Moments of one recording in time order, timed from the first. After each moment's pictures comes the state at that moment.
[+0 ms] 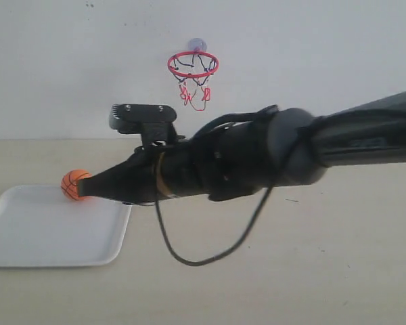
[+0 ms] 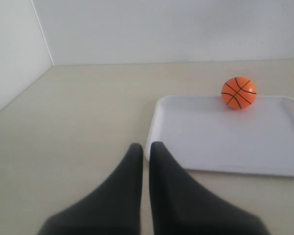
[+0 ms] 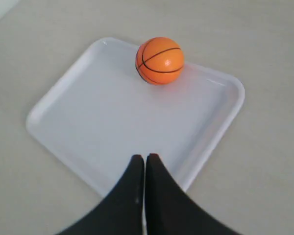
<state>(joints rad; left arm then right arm) 0.17 0.04 0.00 0.13 0.26 -0.04 0.82 2.00 -1.34 -1.46 -0.12 1.81</state>
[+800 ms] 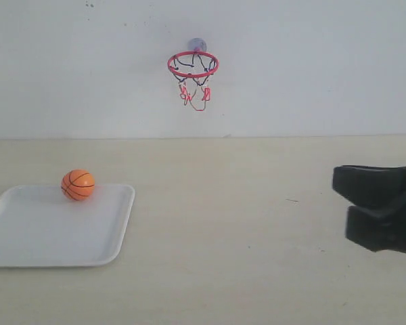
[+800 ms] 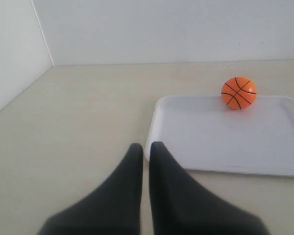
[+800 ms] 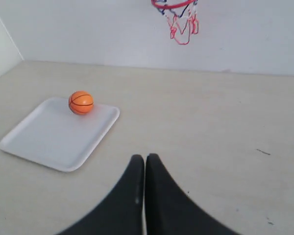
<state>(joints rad) 0.17 0.04 0.00 0.13 0.26 -0.04 0.73 0.78 -0.43 -1.49 0.14 1.77</state>
